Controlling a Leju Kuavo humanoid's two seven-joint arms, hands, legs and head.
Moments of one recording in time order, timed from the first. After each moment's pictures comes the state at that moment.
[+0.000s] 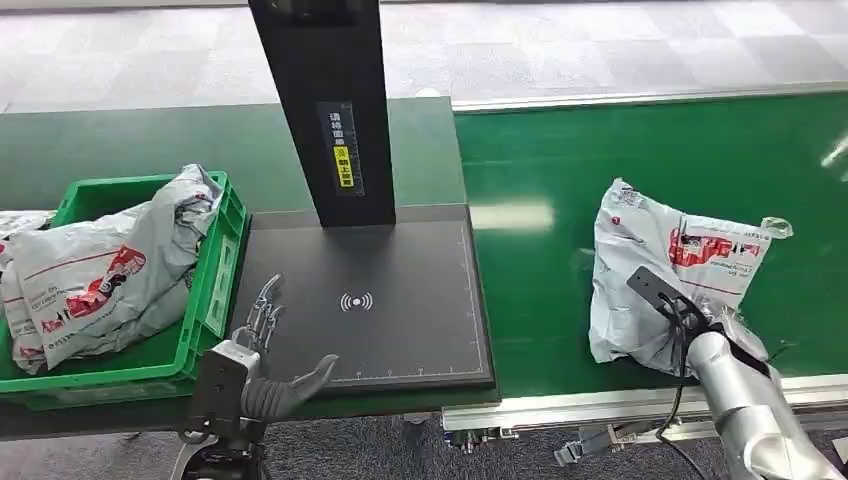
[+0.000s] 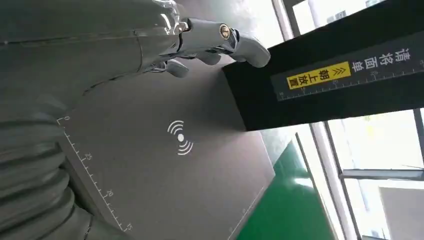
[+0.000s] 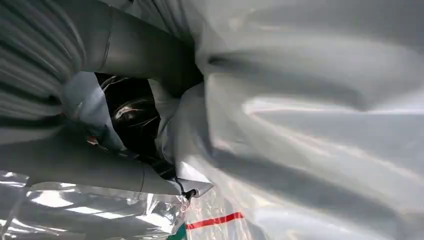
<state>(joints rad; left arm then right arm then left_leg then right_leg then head) 0.17 -0.11 -0.30 -1.66 -0.35 0.14 -0.14 -0.54 -0.38 -0.11 -0.48 0.93 0.02 0.21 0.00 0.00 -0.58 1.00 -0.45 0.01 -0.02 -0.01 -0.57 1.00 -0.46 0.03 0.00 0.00</state>
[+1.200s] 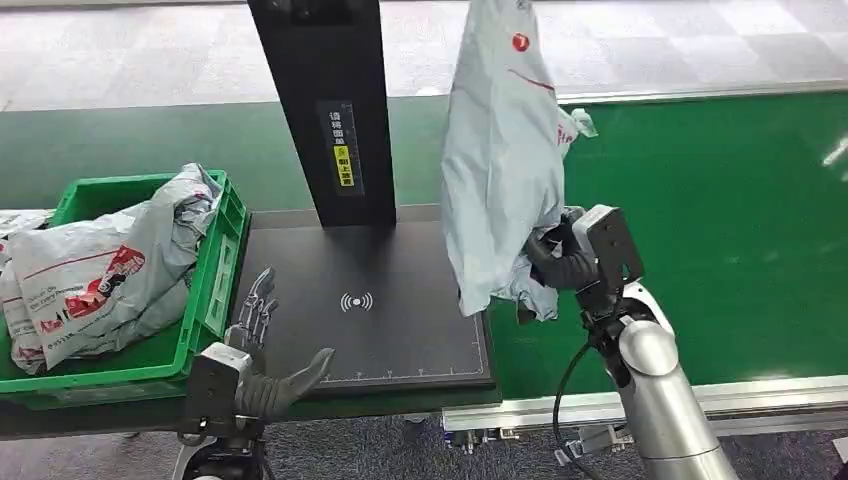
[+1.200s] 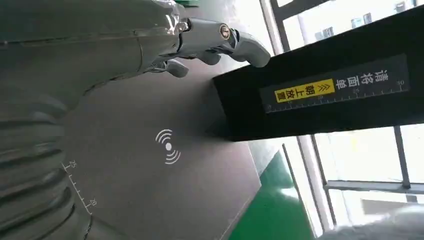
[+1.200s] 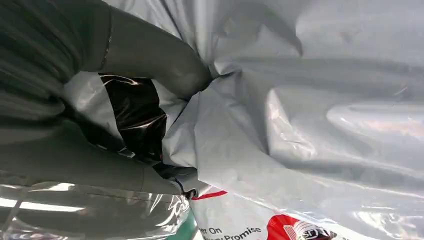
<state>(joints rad) 0.16 -0.12 -0.31 -1.65 -0.34 0.18 -0.20 -0.34 -0.19 0.22 -1.37 -0.02 0.08 -0.12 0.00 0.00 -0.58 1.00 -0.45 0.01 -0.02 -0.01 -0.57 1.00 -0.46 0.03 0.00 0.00</state>
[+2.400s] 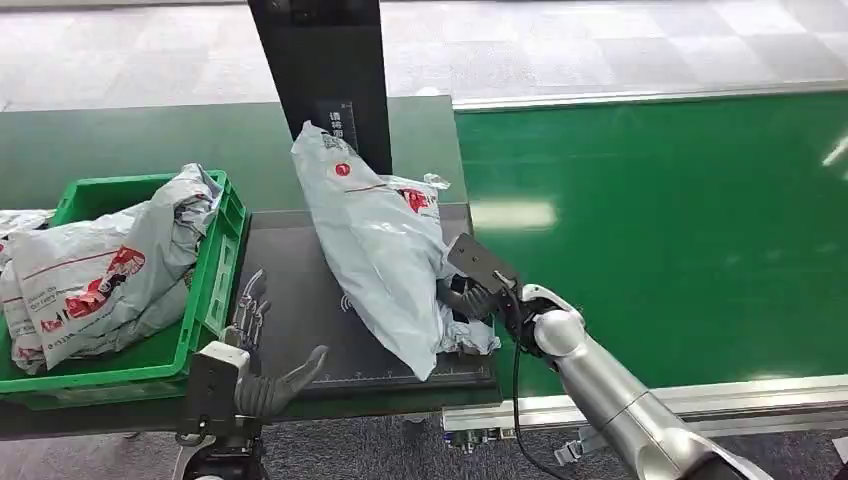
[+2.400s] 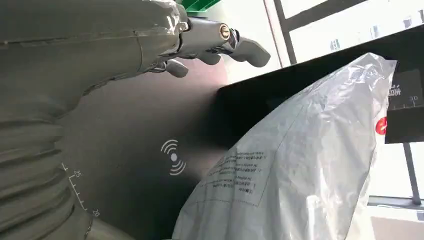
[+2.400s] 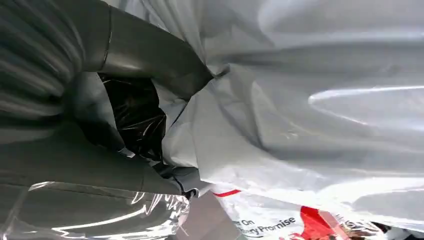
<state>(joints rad) 0.16 -0.11 -0.30 -1.64 -0.35 0.23 -0.20 -0.58 -0.17 0.64 -0.94 -0.07 0.09 -0.04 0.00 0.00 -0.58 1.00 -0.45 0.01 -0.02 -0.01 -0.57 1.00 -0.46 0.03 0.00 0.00</state>
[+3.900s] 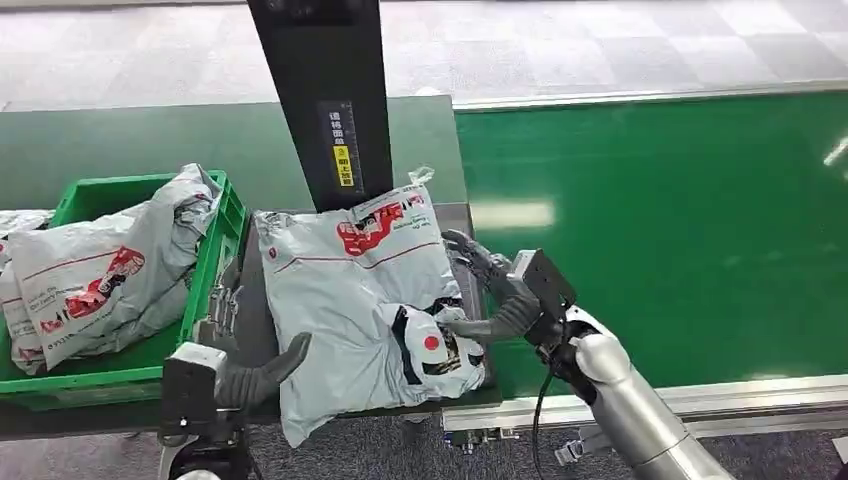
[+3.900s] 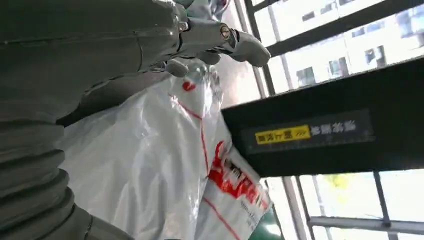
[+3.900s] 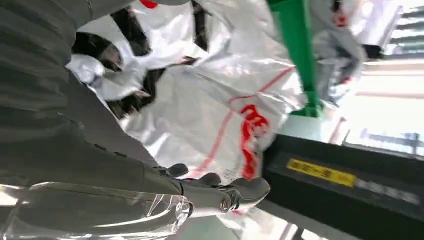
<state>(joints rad) 0.14 -0.11 -0.28 -1.68 -0.37 0.28 -0.26 -0.39 -0.26 0.48 -1.23 -0.22 0.19 -0.23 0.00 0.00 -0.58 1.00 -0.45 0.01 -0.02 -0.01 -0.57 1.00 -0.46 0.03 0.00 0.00</state>
